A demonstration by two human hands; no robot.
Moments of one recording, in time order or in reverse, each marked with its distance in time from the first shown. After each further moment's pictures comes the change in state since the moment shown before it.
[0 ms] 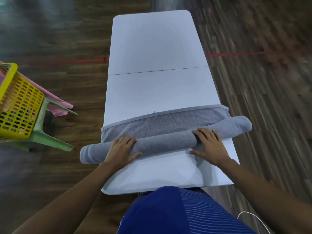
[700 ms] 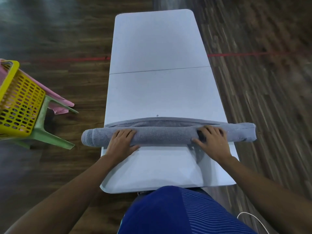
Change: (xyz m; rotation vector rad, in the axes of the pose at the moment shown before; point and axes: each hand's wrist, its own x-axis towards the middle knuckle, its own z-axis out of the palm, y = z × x) left_hand 0.017 -0.006 -0.005 0.020 0.034 -0.042; right_hand 0.014 -0.001 -0.012 -0.017 0.135 0.136
